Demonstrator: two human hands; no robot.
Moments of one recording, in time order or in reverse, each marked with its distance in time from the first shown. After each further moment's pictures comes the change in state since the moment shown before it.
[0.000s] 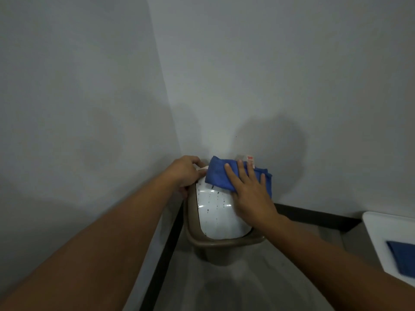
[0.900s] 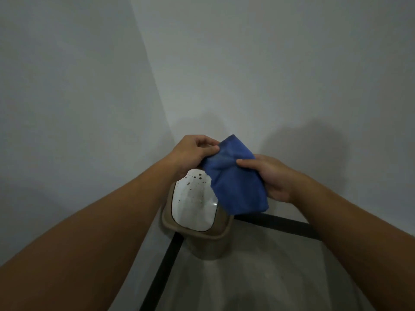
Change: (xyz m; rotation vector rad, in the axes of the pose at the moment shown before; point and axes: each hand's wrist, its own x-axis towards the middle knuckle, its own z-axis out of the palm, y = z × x) left_hand -0.036 0.088 -0.021 -0.386 0.090 0.310; right_hand 0.016 0.019 -0.137 1.469 -0.404 0.250
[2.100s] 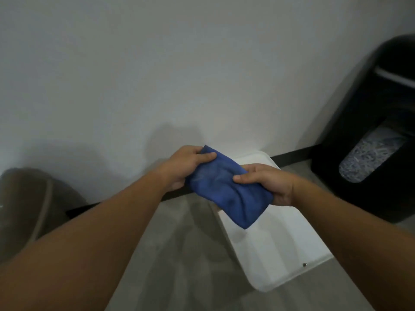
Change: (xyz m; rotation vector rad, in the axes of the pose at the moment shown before) left_hand -0.039 -0.009 0.379 -0.155 -0.744 0.010; right_hand -0.279 0.130 -0.236 0.011 0.319 0.094
